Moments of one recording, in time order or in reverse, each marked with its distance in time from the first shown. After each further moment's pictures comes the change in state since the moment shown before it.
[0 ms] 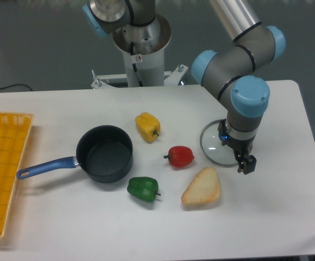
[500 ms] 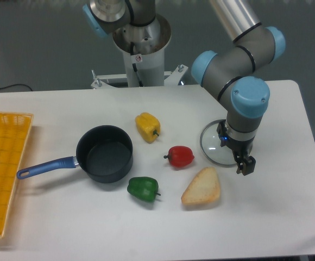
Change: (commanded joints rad) arm -0.003 -0.023 0.020 0.014 -0.018 -0.040
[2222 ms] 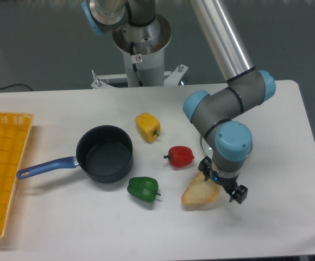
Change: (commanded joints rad) arm -0.103 -0.179 0.080 0.100 0.006 -0.491
